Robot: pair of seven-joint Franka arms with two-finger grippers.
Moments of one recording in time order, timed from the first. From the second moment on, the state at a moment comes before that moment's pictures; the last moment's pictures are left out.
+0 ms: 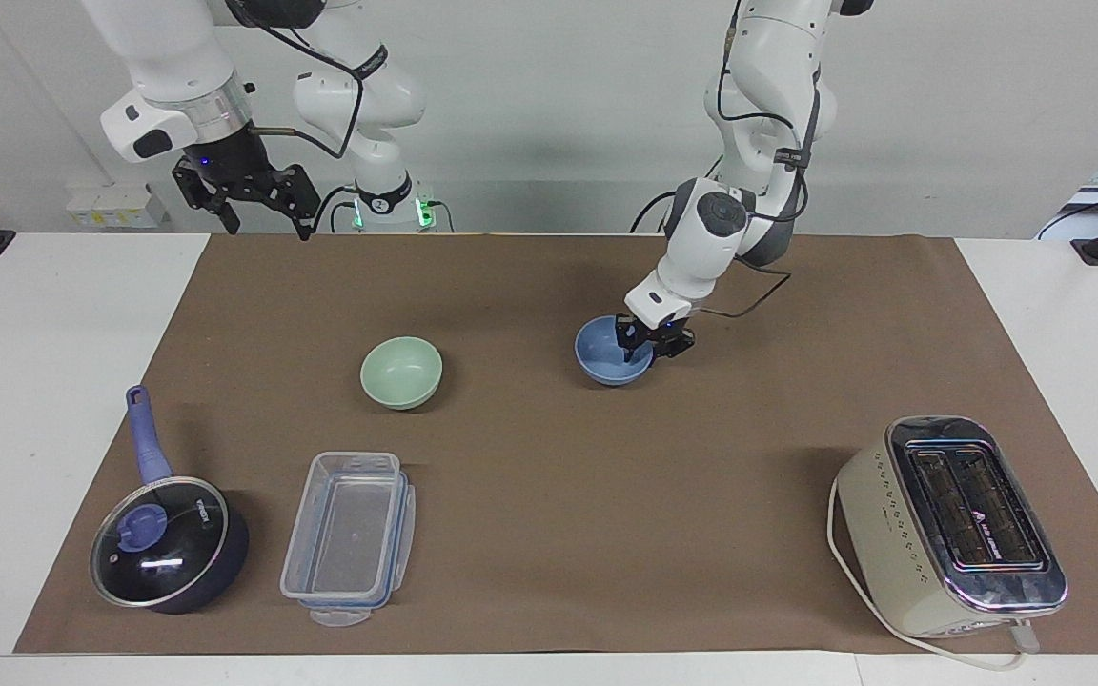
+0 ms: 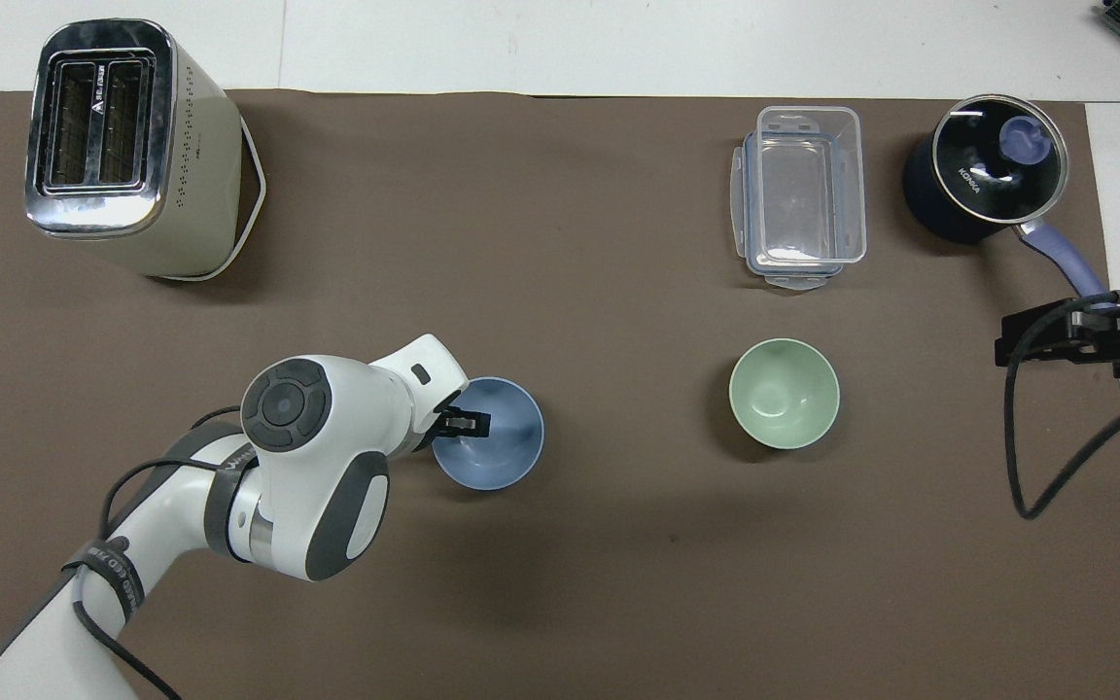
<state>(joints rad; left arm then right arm) -0.45 0.13 -0.07 -2.22 -0.26 2.43 -0.16 0.01 -0.05 0.02 -1.58 0.00 1.48 0.15</state>
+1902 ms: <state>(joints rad) 0.00 0.04 -0.04 -1.54 0.01 1.57 0.08 0.01 -0.02 0.03 -1.90 0.04 1.91 0.10</state>
